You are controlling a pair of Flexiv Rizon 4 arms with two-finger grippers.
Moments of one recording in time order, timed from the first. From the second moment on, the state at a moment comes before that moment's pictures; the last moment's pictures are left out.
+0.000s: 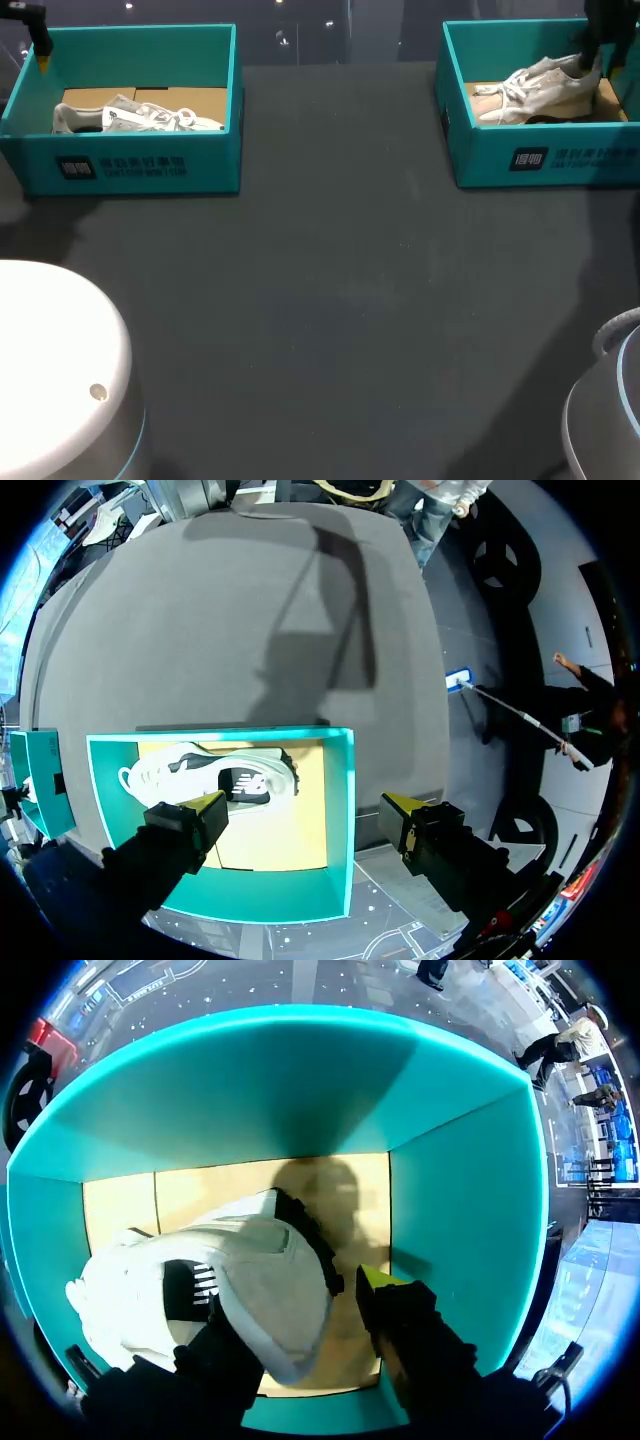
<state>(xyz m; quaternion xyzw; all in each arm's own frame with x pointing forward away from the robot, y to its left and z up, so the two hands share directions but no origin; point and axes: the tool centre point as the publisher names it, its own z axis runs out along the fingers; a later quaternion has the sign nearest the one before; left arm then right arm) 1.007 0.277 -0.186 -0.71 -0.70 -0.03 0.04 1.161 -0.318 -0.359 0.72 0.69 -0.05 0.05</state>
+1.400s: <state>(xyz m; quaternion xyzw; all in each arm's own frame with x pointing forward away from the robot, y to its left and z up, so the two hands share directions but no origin) 1.007 0.277 -0.186 -0.71 -0.70 -0.03 0.04 1.173 -0.315 -0.358 0.62 0.78 -0.04 0.06</state>
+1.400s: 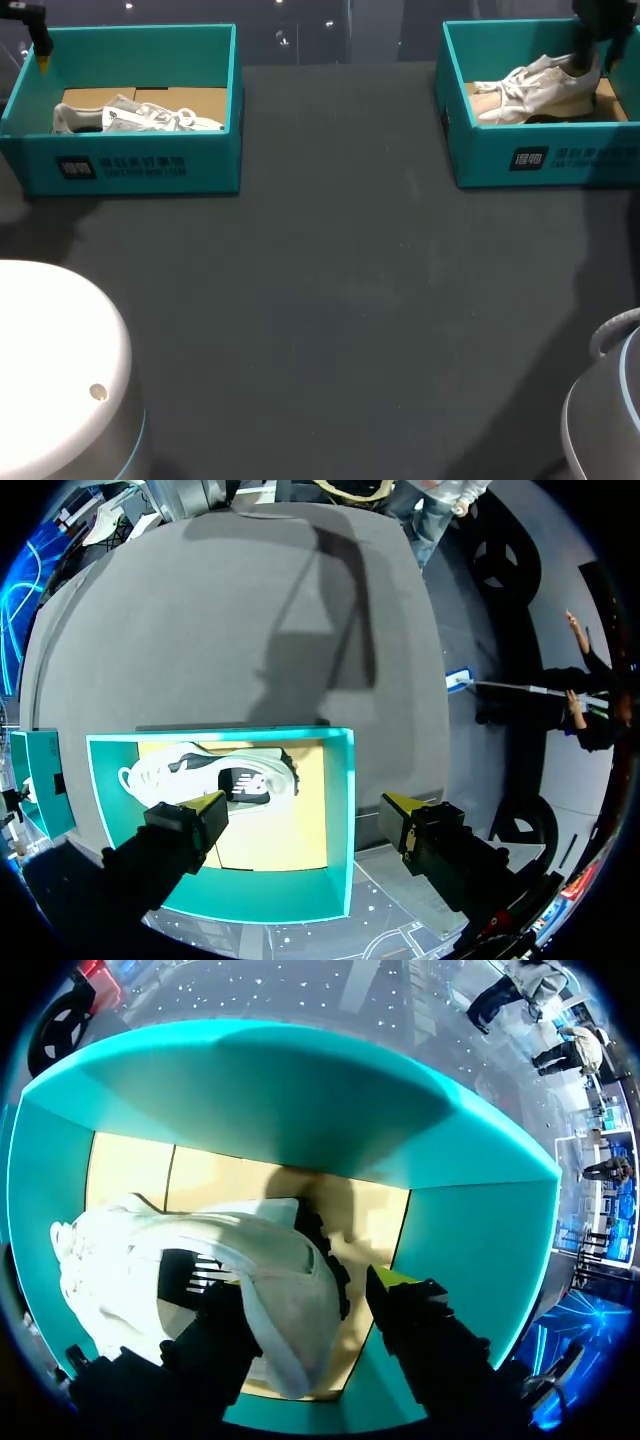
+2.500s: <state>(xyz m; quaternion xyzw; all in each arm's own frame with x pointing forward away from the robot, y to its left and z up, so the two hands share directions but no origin) 1.007 0.277 -0.186 -0.71 -0.70 -0.03 0.04 1.167 -0.335 -0.306 0.67 0.73 -0.06 0.10</state>
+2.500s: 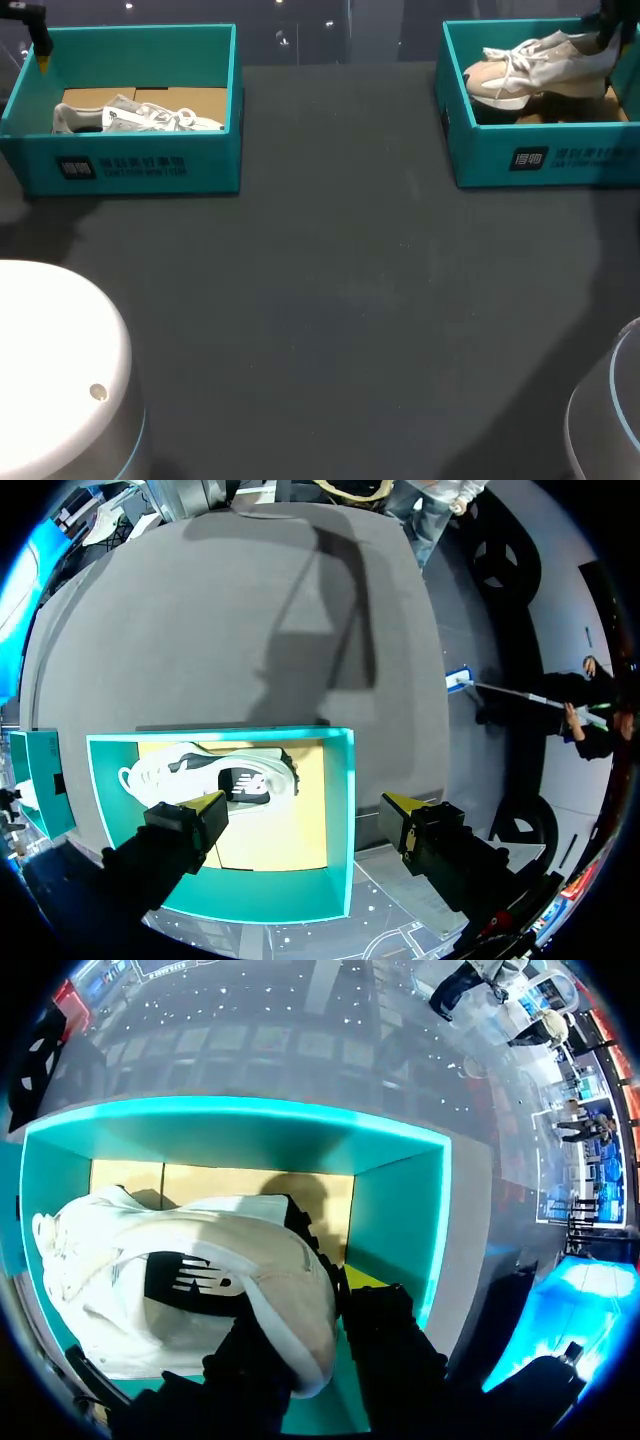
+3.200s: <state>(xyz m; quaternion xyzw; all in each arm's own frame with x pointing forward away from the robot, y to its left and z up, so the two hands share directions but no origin) 1.007 0.277 -0.186 -0.71 -0.70 -0.03 0.04 1.151 -0.346 -0.221 0.69 0.70 -0.07 0.15</state>
